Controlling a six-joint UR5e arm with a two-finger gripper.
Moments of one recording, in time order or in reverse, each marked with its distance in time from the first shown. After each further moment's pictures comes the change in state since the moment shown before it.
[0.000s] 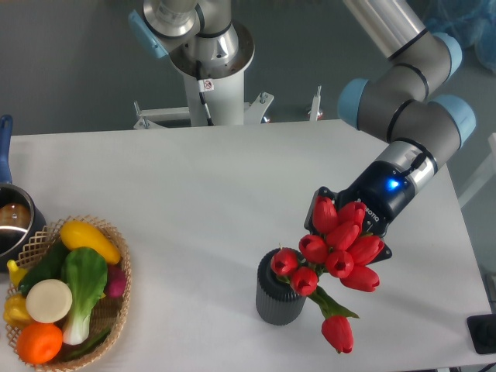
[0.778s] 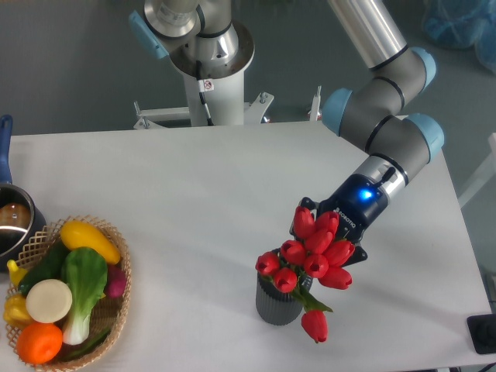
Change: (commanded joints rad) arm 0.008 -0.005 -0.141 0.000 0.011 0.184
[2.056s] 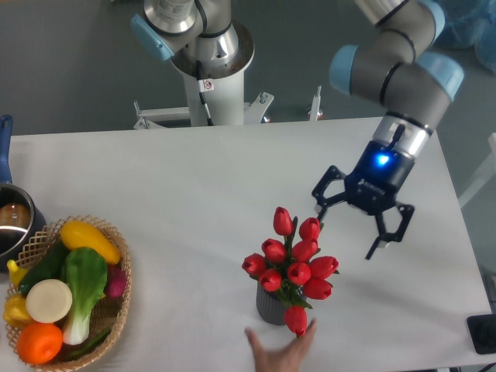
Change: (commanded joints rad) arm 0.077 0.178 0.066 0.026 0.575 0.130
